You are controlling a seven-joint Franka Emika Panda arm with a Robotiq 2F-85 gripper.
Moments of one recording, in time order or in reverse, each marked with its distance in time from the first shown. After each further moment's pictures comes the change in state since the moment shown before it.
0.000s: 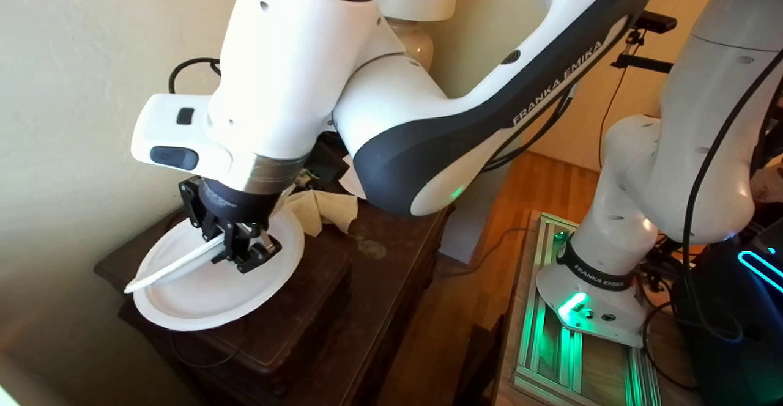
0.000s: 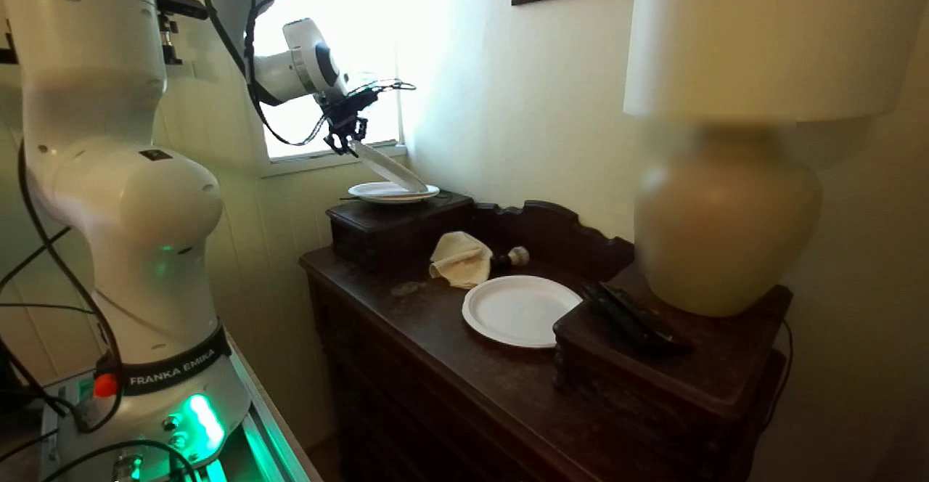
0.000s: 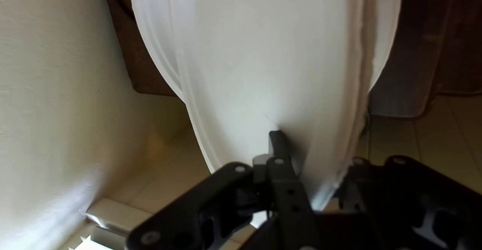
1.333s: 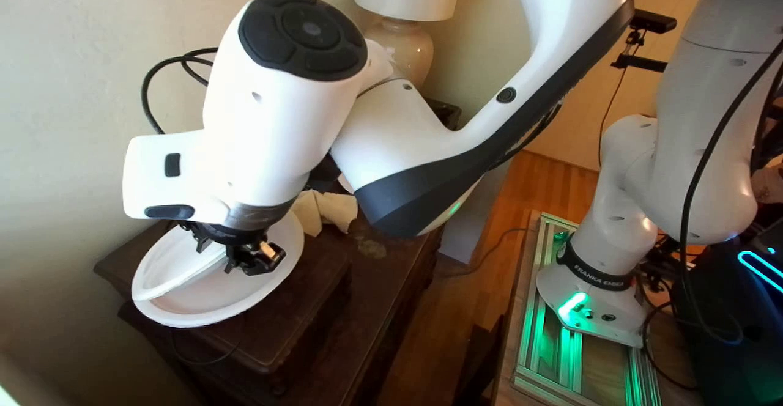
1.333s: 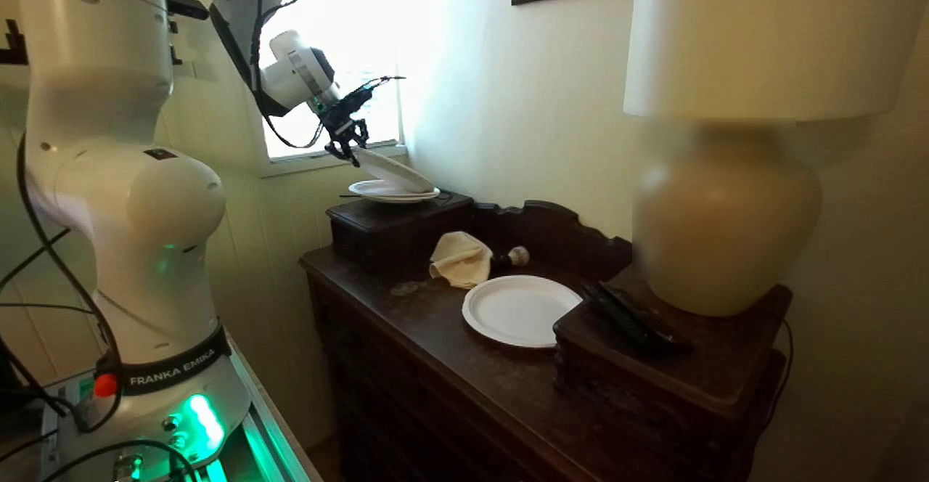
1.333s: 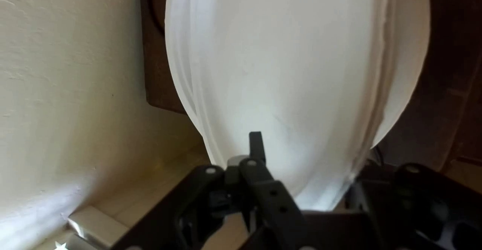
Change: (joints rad) arm 0.046 0.057 -0.008 0.053 -0.317 -0.105 0.137
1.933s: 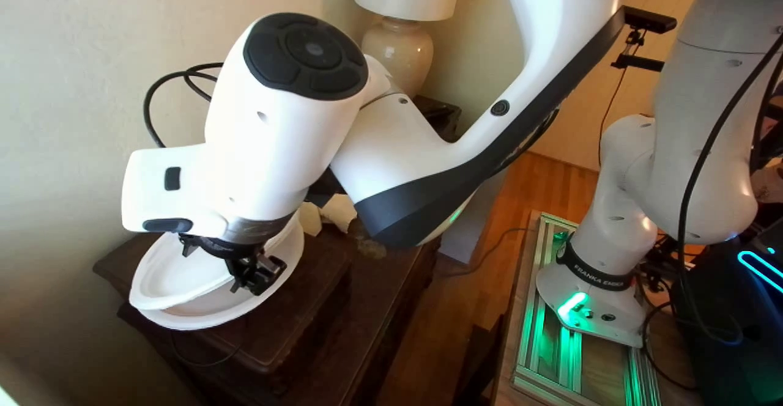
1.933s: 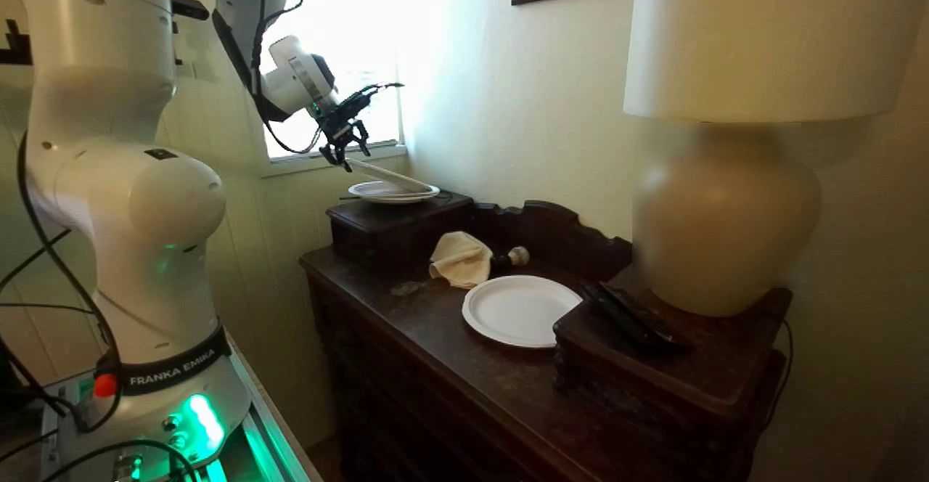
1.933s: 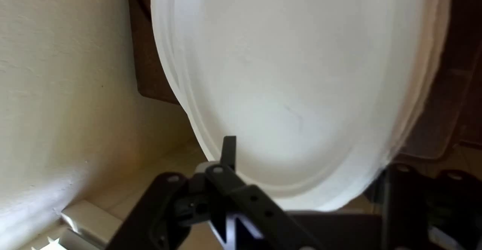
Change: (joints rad) arm 0.005 0.025 0.001 -0.003 -0.008 0.045 0.042
